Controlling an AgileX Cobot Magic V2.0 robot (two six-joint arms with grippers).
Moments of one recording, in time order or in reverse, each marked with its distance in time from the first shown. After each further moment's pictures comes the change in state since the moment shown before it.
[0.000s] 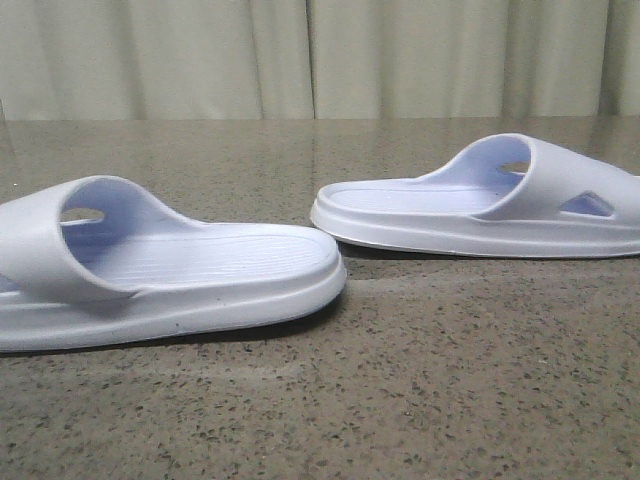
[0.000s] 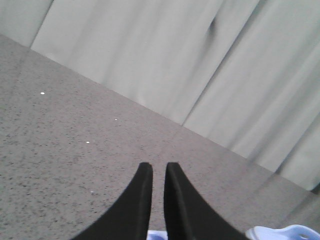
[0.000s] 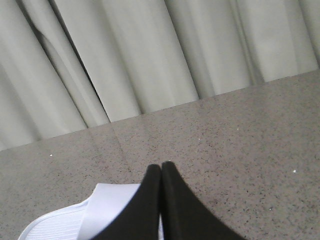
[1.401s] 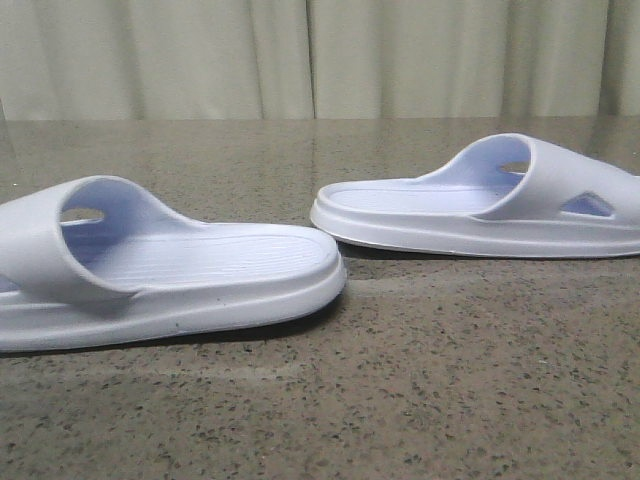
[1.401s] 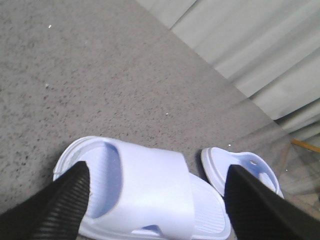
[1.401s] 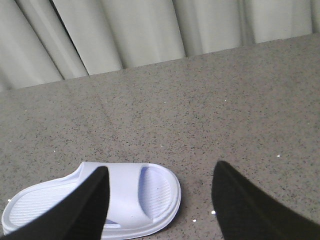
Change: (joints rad) left arm 0.000 0.272 -0.200 -0.041 0.354 -0.199; right arm 0.000 0.316 -0.286 -0.073 0.241 0.000
